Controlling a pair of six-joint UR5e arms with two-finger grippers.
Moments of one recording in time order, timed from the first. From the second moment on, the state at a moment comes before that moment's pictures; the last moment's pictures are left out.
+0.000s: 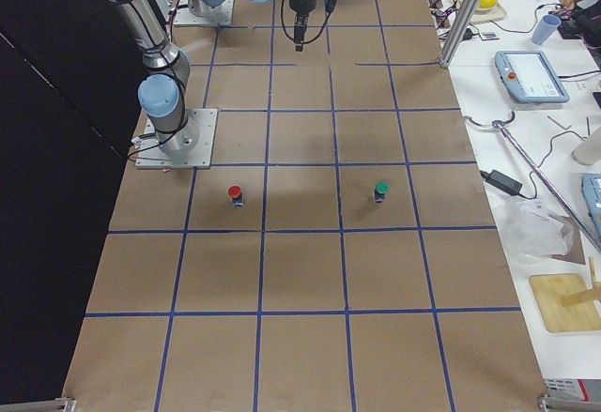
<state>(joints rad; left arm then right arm) -1.03 -1.82 -1.92 -1.07 1.70 0.39 1.58 -1.69 1.75 -1.61 -1.57 0.15</state>
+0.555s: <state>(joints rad) -1.02 -1.84 -1.93 -1.04 1.71 0.38 1.56 -1.69 1.75 -1.62 -1.57 0.14</state>
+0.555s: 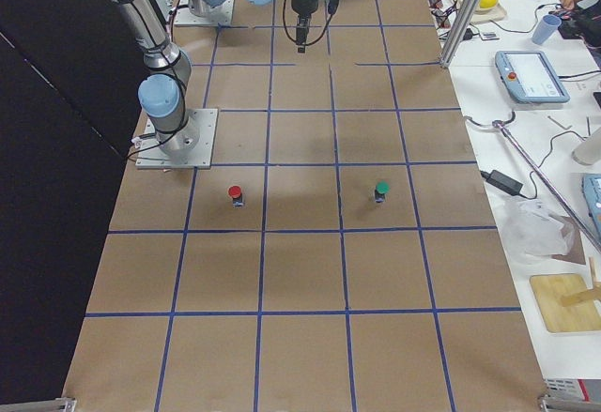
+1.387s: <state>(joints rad) -1.03 -1.83 -1.91 -1.07 1.67 0.39 1.54 -1.69 1.82 -1.60 -1.57 0.14</state>
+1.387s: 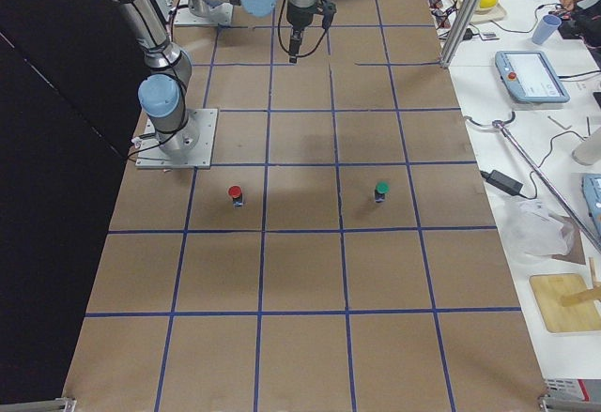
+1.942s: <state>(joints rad) -1.00 -1.79 -1.84 -1.33 1.27 0.54 1.54 -1.69 1.79 -1.62 -1.48 0.28</state>
